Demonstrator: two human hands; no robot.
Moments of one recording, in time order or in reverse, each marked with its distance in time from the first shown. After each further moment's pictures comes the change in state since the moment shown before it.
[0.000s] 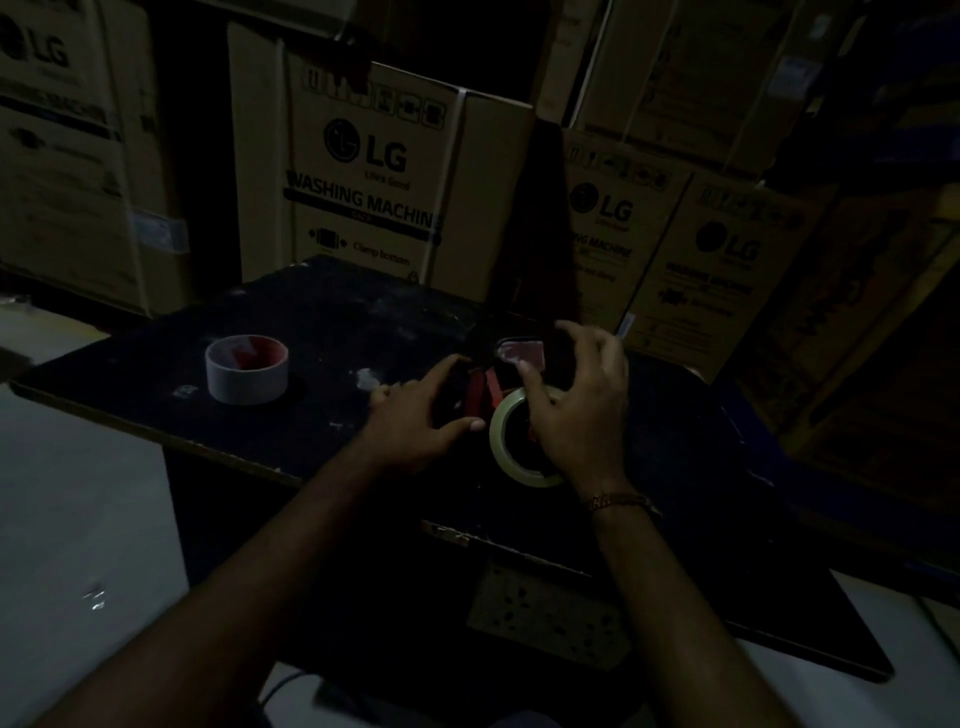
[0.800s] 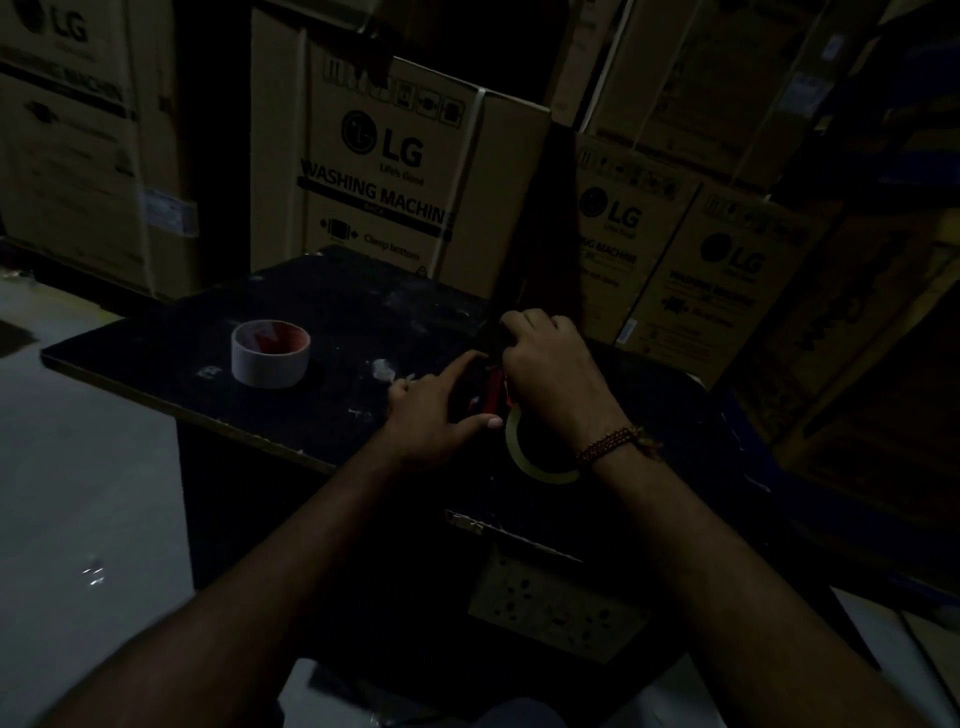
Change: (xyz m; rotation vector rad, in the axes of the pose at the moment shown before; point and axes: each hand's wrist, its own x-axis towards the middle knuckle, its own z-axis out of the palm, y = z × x) left_hand 0.004 -0.016 0.013 -0.066 0.059 0.007; right_hand 0.033 -0.067 -0.002 -0.835 -0.550 -0.636
